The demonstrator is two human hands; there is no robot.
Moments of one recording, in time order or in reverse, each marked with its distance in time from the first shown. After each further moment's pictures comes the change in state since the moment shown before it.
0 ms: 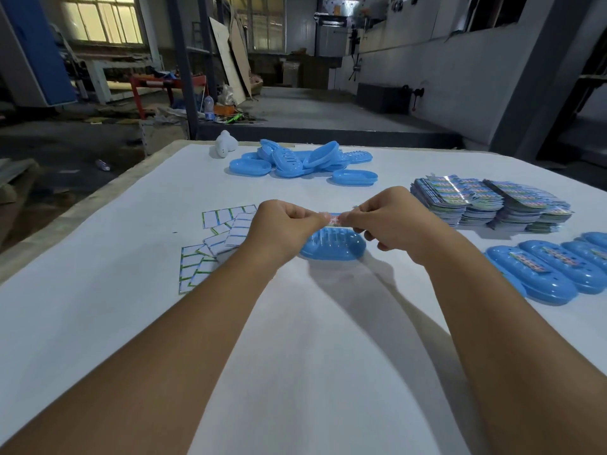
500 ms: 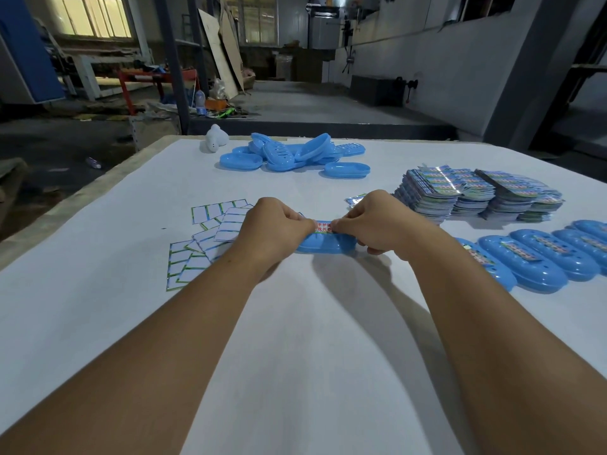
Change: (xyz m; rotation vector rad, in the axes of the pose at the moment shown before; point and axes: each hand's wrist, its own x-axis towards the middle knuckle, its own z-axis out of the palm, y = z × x) left_hand 0.004 -0.007 0.009 0.260 0.044 0.024; right_hand 0.011 0.014 0.008 -0.190 -0.036 0.020
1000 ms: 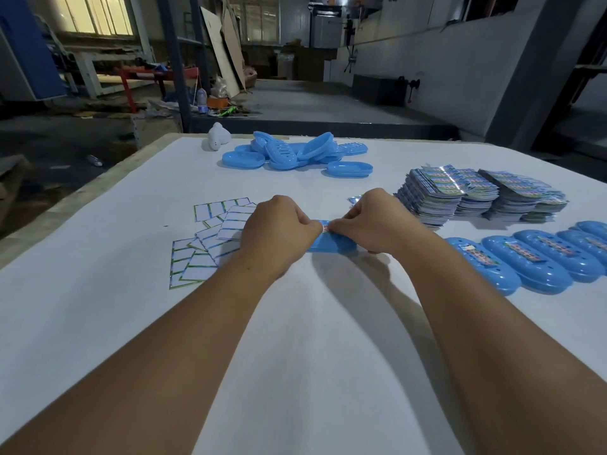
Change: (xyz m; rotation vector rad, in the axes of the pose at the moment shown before) left_hand -0.004 0.002 0.002 0.321 0.087 0.143; right_hand 0.001 -0.003 0.012 -0.145 0.109 -0.002
